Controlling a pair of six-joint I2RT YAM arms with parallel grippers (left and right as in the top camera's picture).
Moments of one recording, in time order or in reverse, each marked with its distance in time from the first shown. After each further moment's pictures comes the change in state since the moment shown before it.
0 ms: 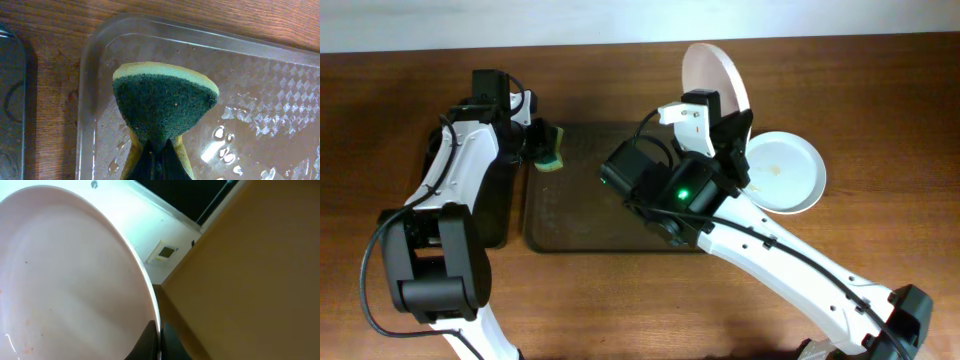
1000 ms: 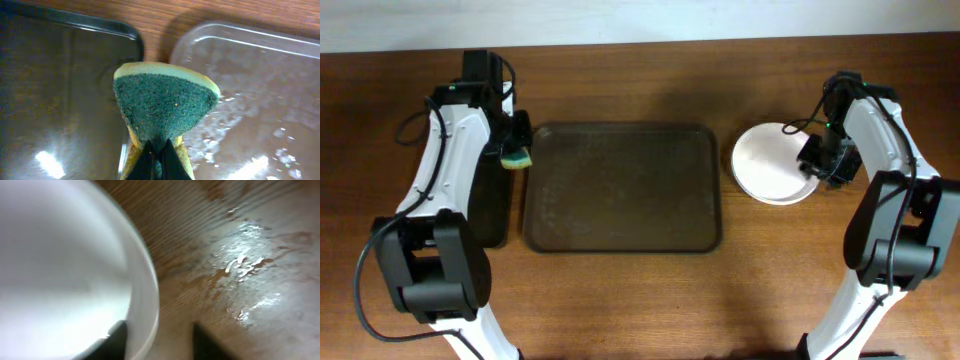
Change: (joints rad) left arm 0.000 0.000 0.187 -0.257 -0.327 0.024; right arm -1.044 0.419 0.000 0.044 -1.430 -0.229
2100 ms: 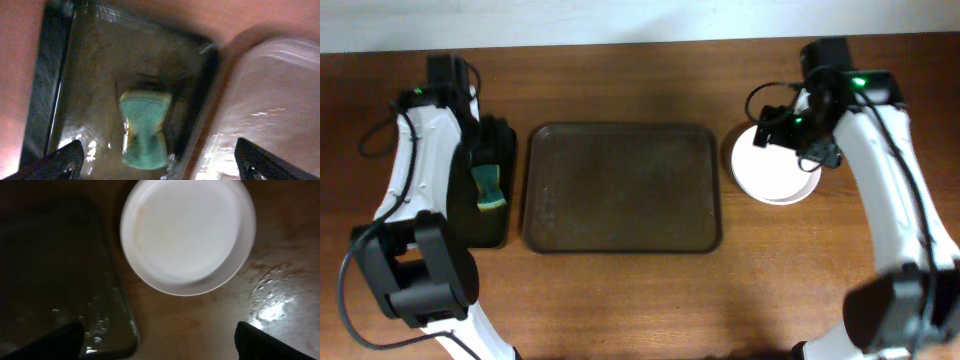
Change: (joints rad) left arm 0.113 -0.006 0.058 -0.053 -0.043 0.014; right arm 0.215 -0.373 0.093 -0.074 -0.127 -0.112
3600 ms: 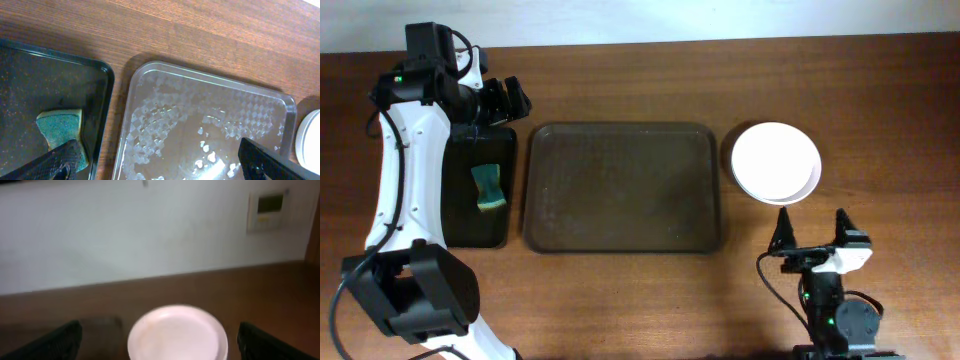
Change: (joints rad) left arm -0.021 -0.081 0.093 -0.012 0.333 -0.057; right arm -0.058 -1.694 -1.706 1.278 0.016 -0.216
